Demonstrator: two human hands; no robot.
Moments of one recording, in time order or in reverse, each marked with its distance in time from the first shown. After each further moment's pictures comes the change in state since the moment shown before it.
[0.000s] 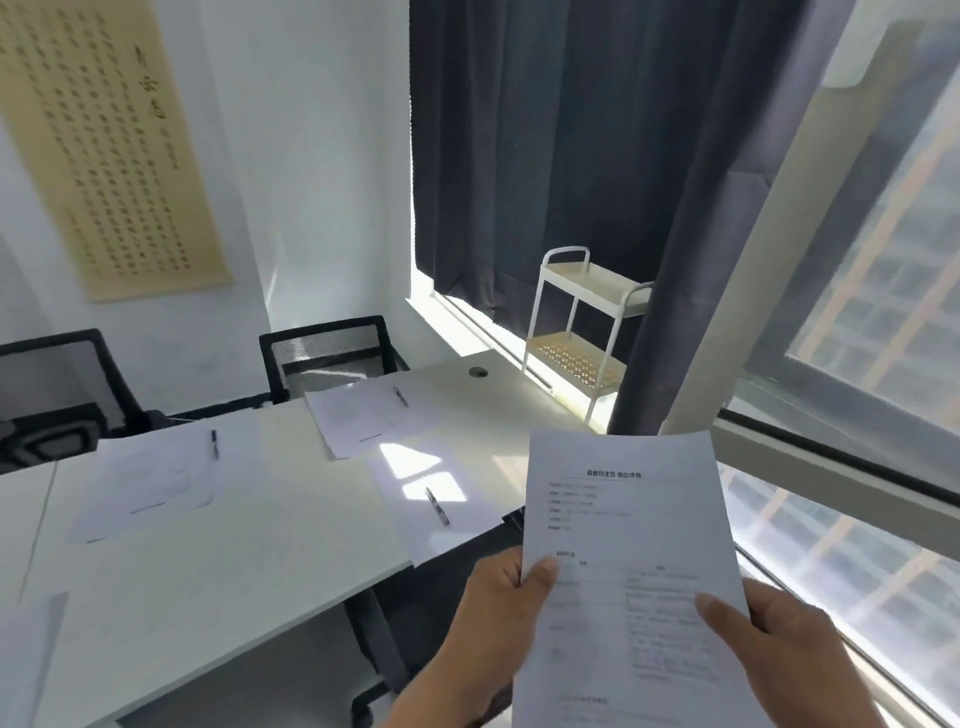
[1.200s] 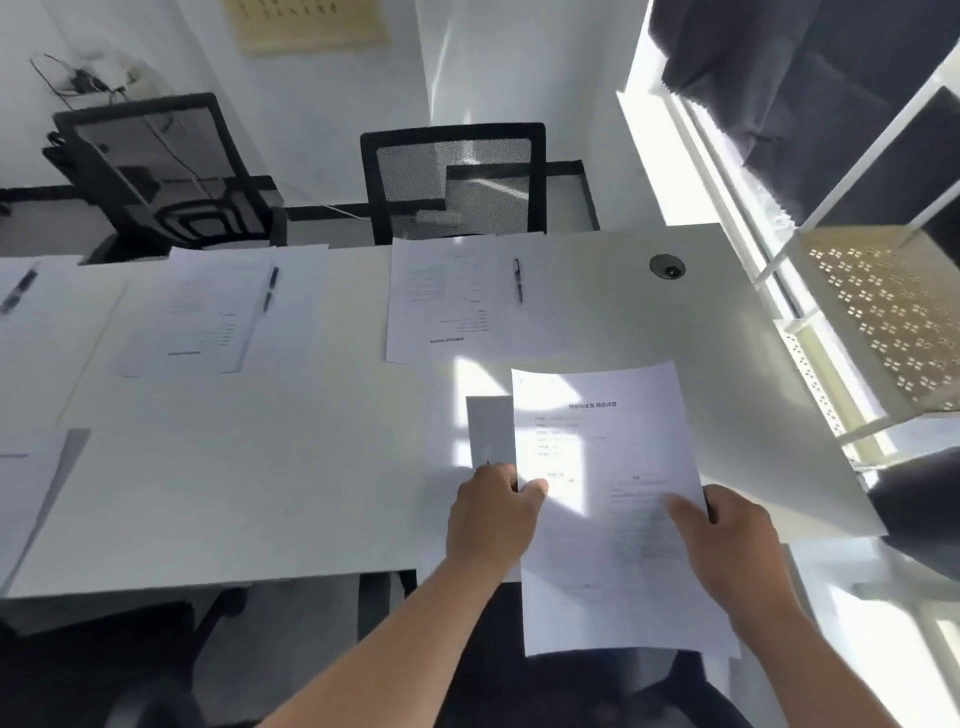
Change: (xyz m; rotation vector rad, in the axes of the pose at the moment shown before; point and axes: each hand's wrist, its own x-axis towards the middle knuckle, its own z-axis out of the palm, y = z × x) left_hand 0.391 -0.099 -0.092 0.395 0.667 -0.452; right_hand 0.475 0.000 0.274 -0.308 -0.496 -0.014
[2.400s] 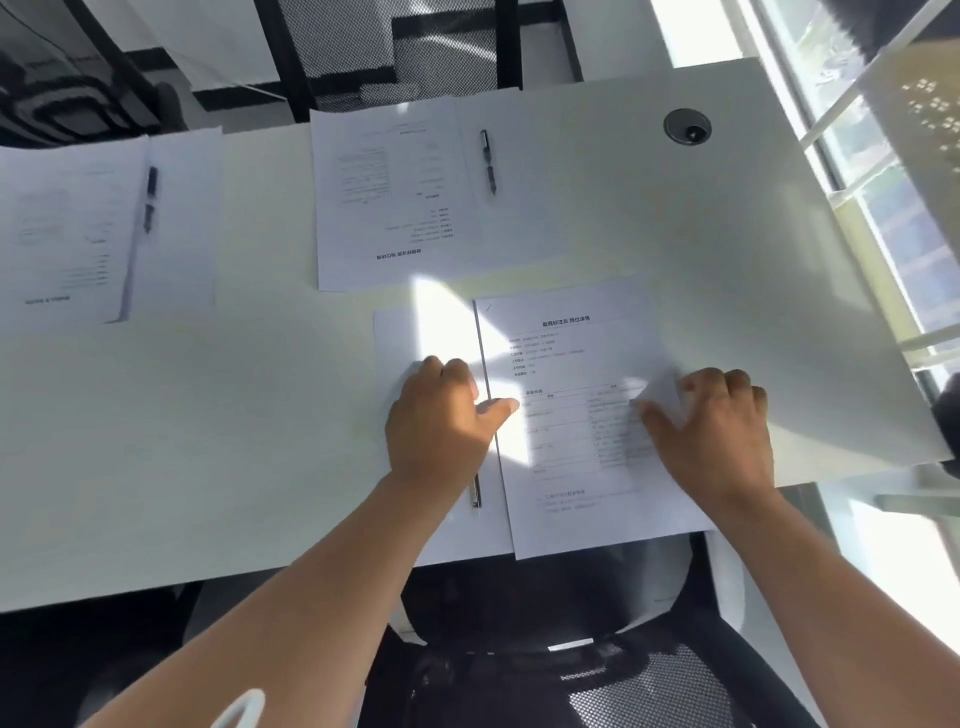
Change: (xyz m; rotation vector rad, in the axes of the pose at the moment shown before) left_hand 0.106 -0.050 0.019 0.461 0.180 0.270; right_hand 0.117 0.049 0.069 -0.513 0.126 -0.154
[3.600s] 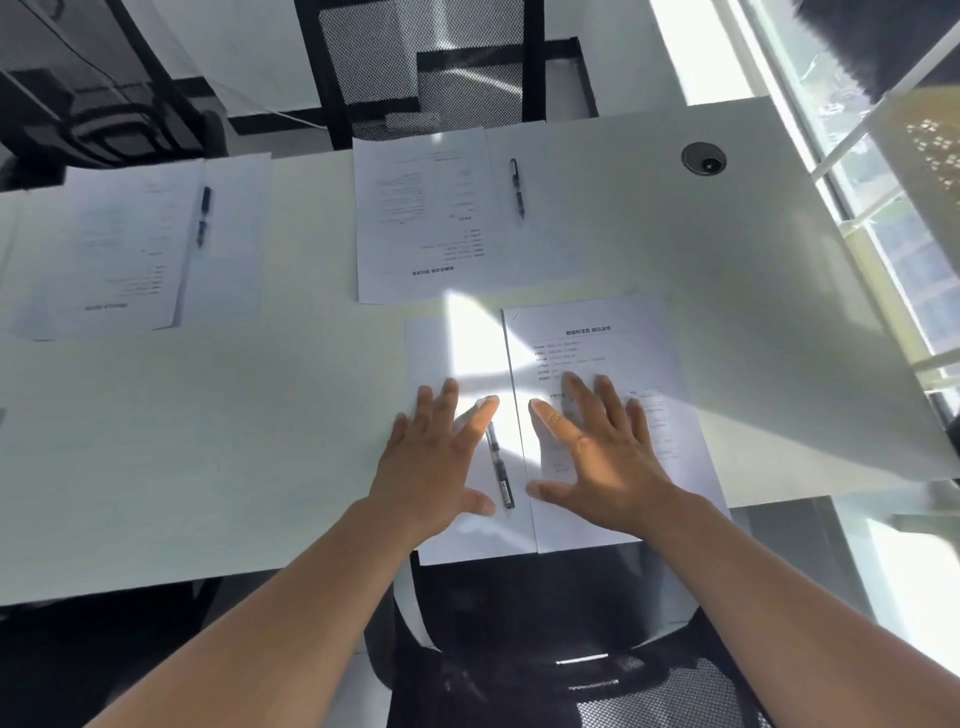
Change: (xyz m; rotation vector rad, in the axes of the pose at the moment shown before) left_hand -0.022 -0.059 -0.020 0.366 -0.471 0.230; right_hand -0.034 -0.077 0.041 -0.231 -0.448 -0.537
